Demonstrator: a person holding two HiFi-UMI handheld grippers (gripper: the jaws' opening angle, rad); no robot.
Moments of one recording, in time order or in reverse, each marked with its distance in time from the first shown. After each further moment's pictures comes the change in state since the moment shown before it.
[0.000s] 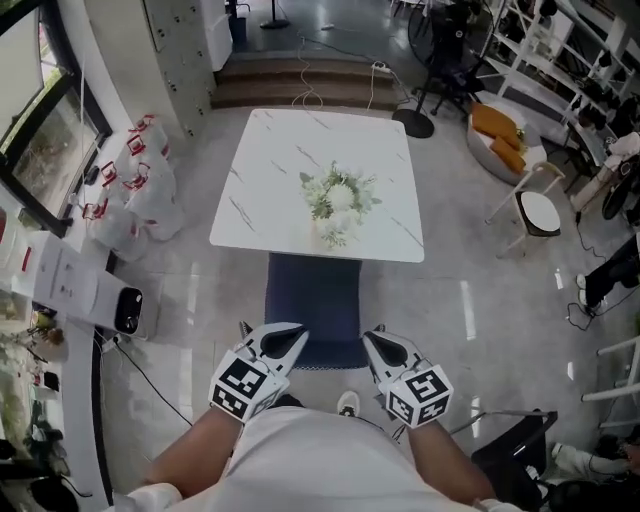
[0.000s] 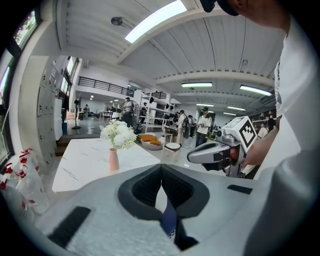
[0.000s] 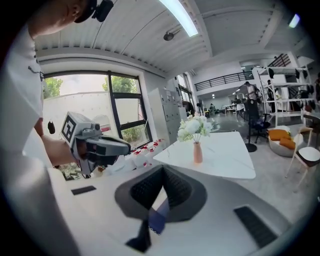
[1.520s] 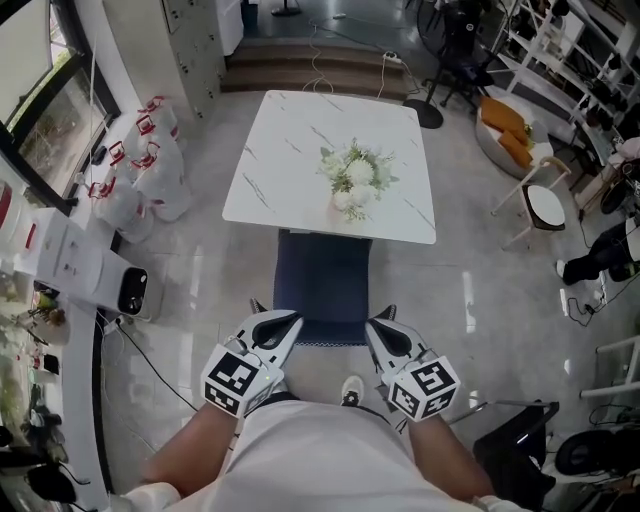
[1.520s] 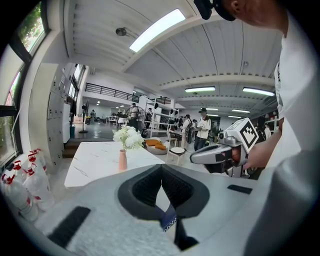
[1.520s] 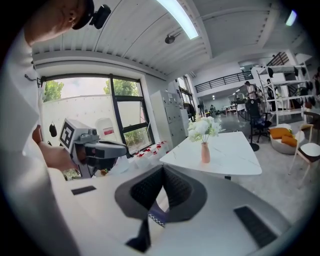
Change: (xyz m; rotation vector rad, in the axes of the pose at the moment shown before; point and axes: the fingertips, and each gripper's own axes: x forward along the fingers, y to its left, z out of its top) left arm -0.060 0.001 -0.009 -0.004 -0.070 0.074; right arm -0.004 0.048 0.000 0.020 -0.034 0.020
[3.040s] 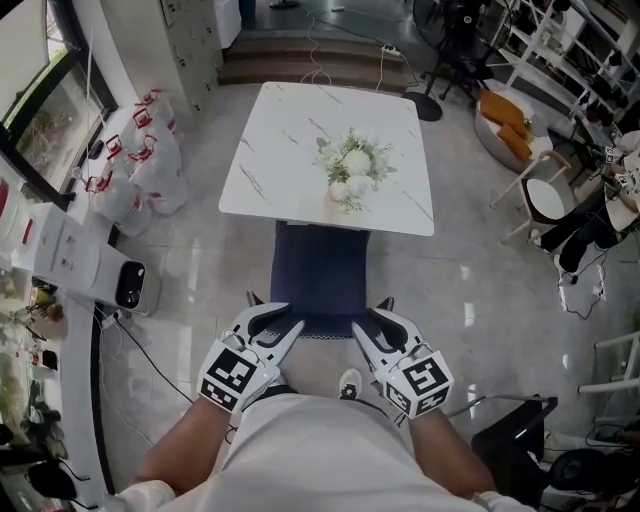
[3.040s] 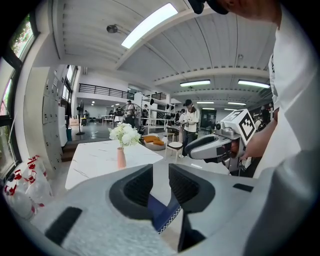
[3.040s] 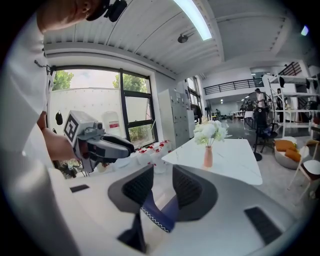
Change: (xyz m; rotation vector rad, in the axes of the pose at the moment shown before) left arm 0.000 -0.008 -0.013 0.075 0.054 -0.029; right arm 0.002 0.011 -0.001 -0.124 0.015 0.032
